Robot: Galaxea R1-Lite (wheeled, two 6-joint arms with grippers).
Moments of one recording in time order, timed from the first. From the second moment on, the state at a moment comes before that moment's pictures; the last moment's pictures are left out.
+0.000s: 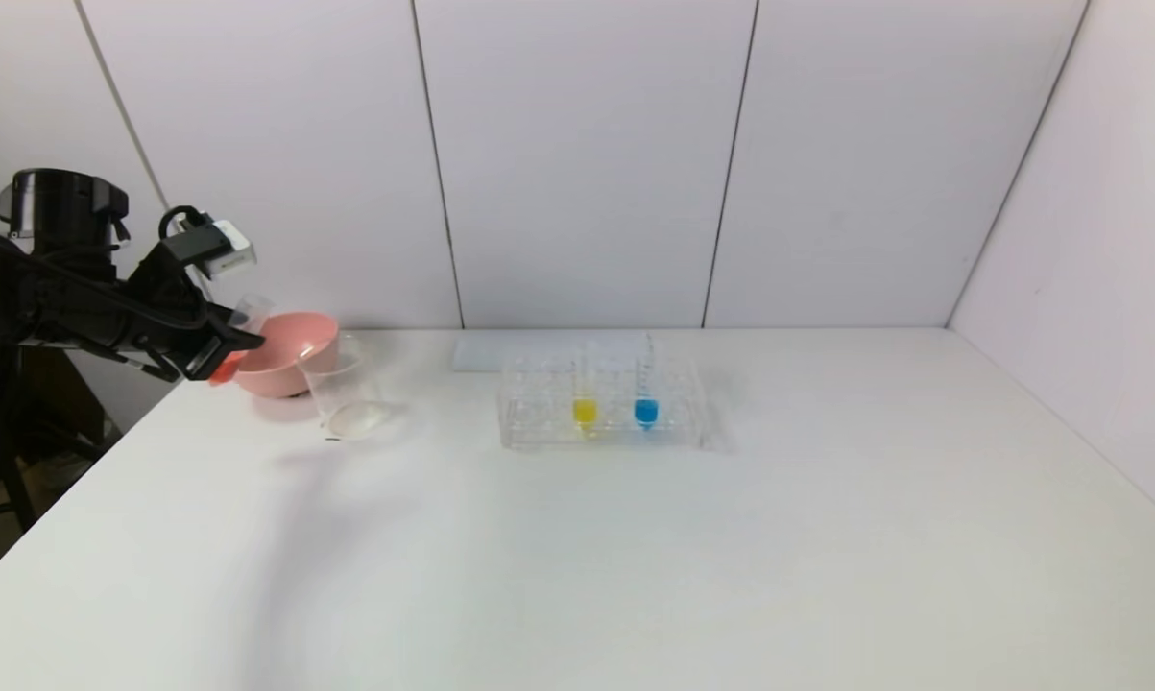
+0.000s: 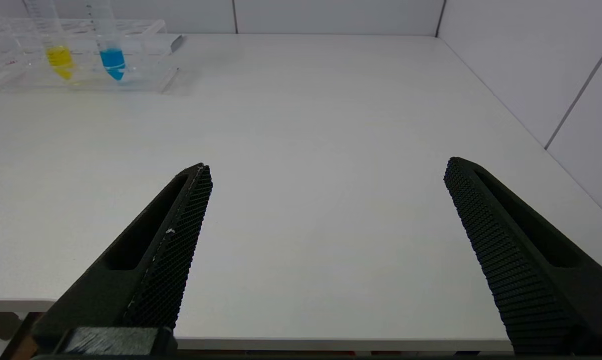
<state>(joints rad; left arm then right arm) 0.20 1.87 -1.37 0.09 -0.32 0.83 0.00 0.00 0.00 0.00 0.00 0.00</state>
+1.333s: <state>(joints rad) 0.19 1.91 -1.54 0.33 -0.31 1.03 0.00 0.00 0.00 0.00 0.00 0.00</state>
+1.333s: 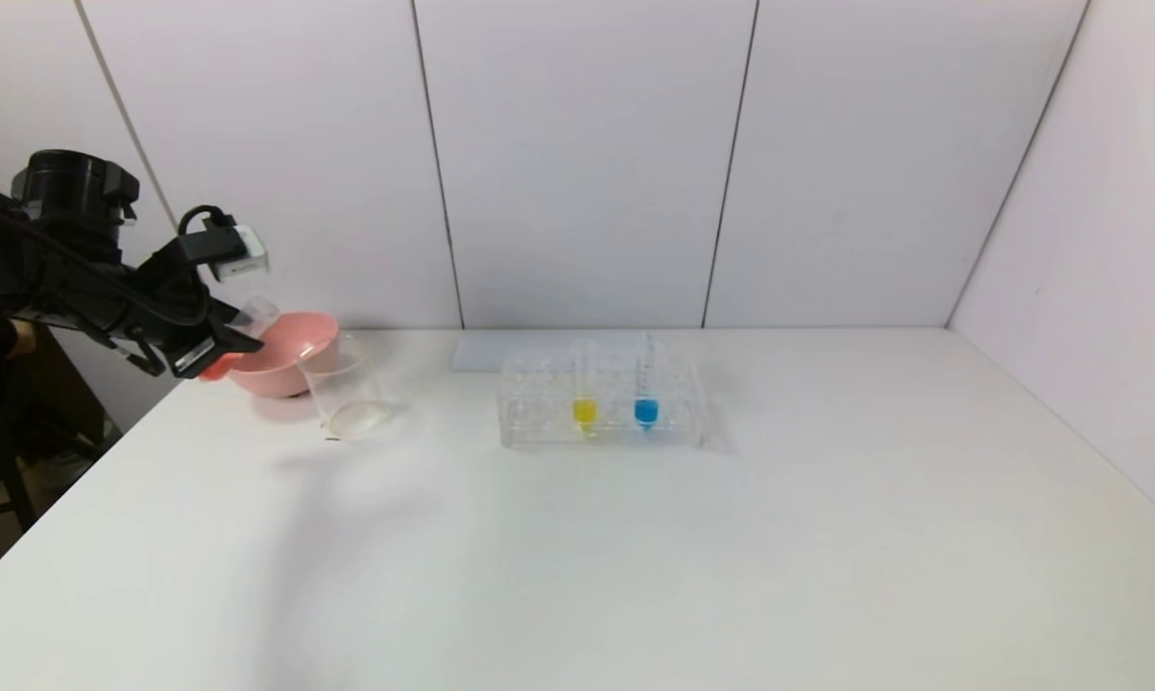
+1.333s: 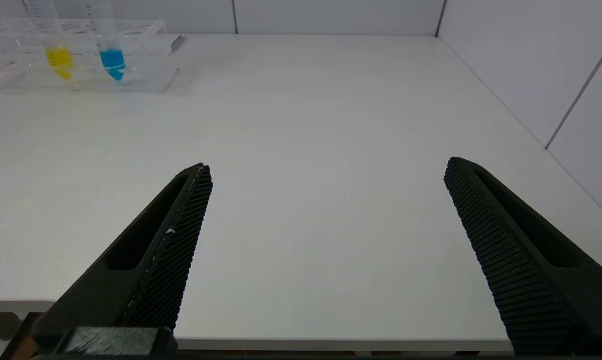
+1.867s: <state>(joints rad) 0.17 1.94 -1.62 0.44 -0.32 1.13 0.00 0.00 0.00 0.00 0.00 0.00</state>
